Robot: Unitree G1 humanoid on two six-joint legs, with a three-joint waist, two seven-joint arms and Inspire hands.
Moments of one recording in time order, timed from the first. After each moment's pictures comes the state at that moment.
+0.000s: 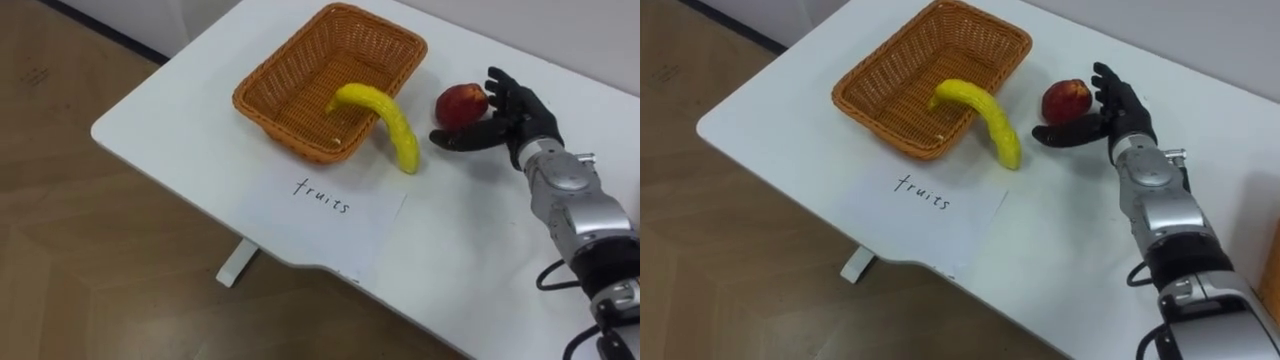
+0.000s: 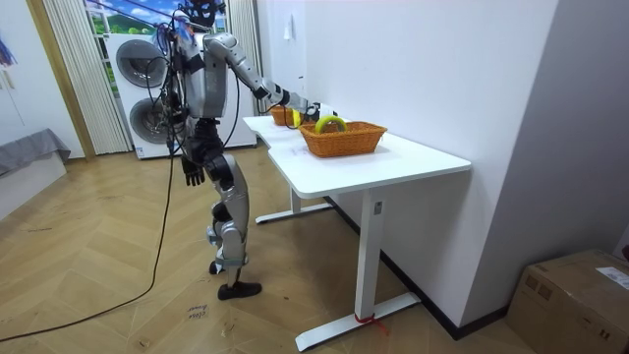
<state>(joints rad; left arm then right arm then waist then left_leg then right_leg) 0.26 0.22 -0.09 0.92 0.03 0.12 0.10 -0.61 -0.46 0.18 0.82 0.29 0.04 -0.08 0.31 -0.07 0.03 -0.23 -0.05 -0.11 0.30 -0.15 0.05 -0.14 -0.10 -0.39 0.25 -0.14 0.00</state>
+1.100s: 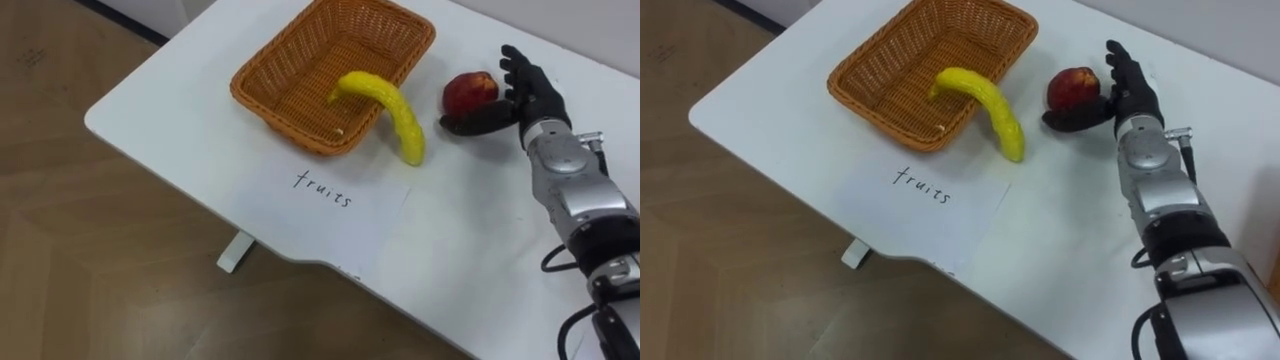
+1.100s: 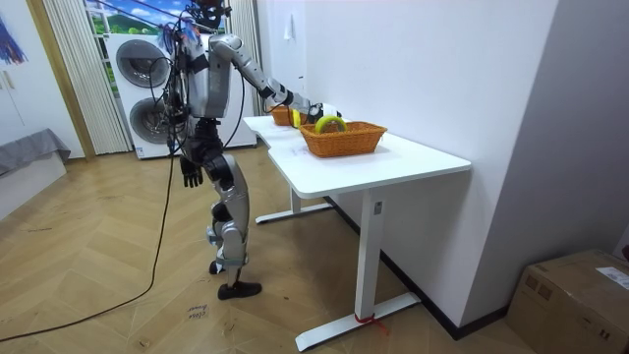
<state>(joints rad) 0.22 0.22 -0.10 0.94 0.03 0.10 0.10 -0.73 -0.46 0.20 0.96 0.19 0.00 -0.13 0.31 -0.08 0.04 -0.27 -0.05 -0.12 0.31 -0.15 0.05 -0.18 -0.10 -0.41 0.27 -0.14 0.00</state>
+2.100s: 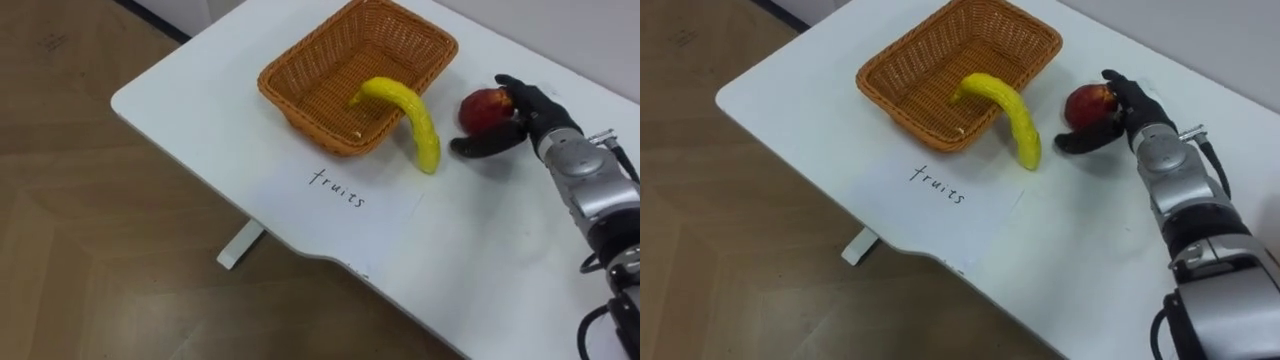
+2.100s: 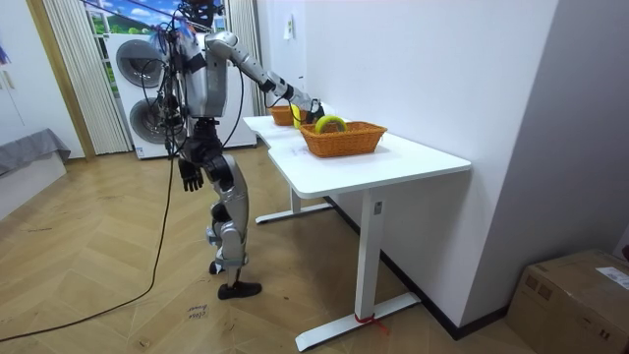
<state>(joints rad) 0.22 0.24 -0.10 0.92 0.03 0.12 0.05 -0.76 -0.52 0.26 1.09 -0.01 0.01 0.02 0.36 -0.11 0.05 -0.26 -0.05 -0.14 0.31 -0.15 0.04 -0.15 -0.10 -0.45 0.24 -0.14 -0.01</state>
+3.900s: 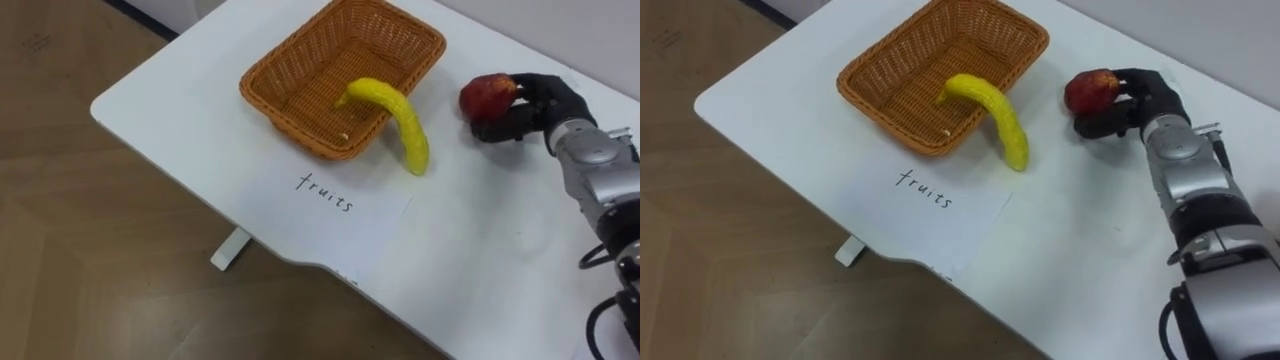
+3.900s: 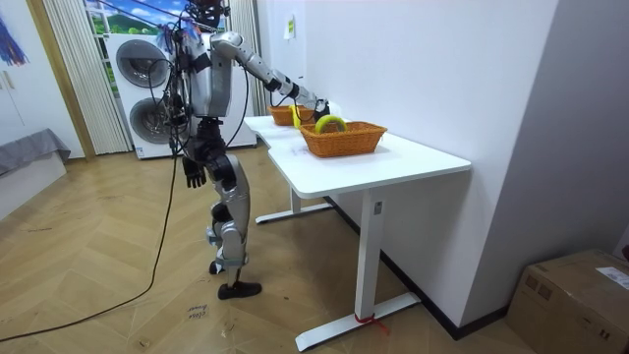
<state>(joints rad) 0.20 0.26 -0.10 0.92 0.03 0.12 0.09 -0.79 -0.54 0.29 1.07 0.23 0.05 -0.03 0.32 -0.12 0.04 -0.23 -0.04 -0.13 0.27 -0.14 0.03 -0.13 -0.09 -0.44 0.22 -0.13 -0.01</state>
